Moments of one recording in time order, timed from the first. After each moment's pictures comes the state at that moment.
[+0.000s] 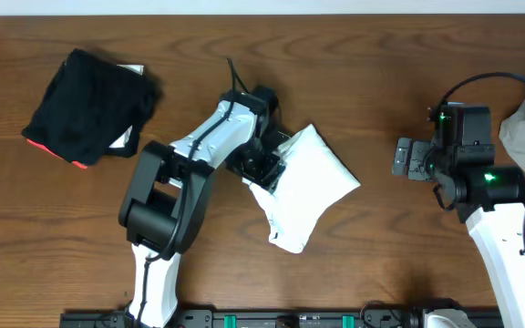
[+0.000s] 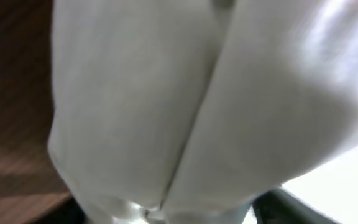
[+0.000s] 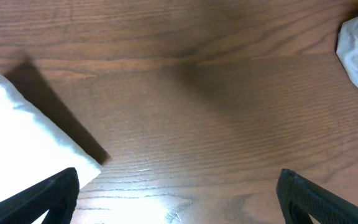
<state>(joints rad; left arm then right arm) -0.47 2.13 1.51 -1.10 0.29 0.18 0.07 1.20 1.02 -0.83 0.13 0.18</state>
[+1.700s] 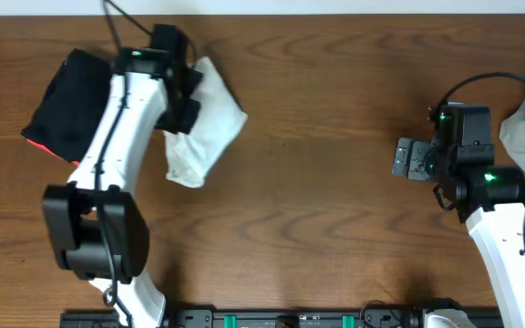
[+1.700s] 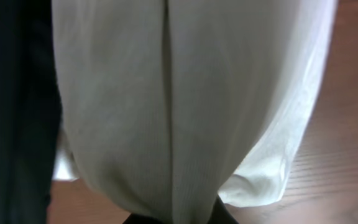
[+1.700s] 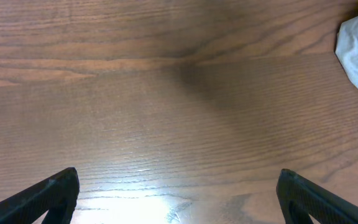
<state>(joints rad) -0.12 1.88 1.67 -1.20 -0.10 0.23 0.07 1.20 1.02 -0.83 0.14 0.18</state>
